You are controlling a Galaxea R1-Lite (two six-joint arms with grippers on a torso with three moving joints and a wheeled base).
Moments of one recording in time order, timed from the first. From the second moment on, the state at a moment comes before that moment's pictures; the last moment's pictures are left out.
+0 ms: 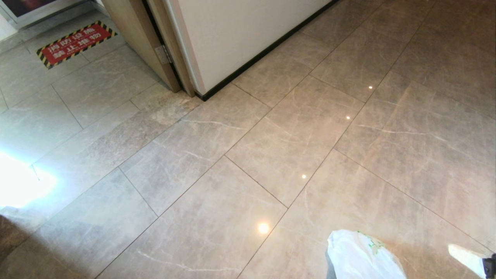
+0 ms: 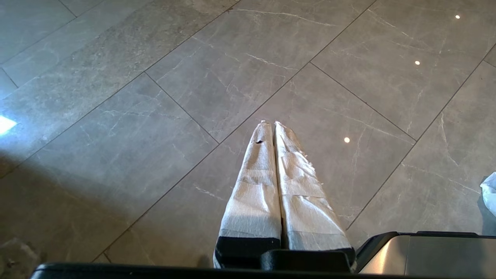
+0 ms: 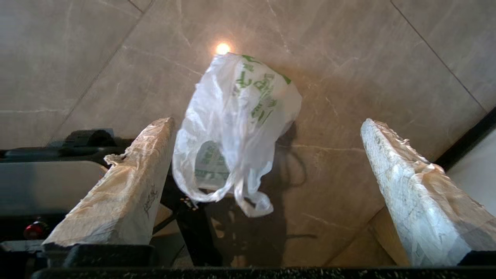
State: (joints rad) left arm 0.00 0.00 0.00 0.00 0.00 -0.01; right arm -0.10 0.86 -0.32 0.02 0.02 -0.10
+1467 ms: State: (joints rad) left arm 0.00 0.00 0.00 0.00 0.00 -0.01; right arm 0.00 0.07 0.00 0.00 0.02 -0.06
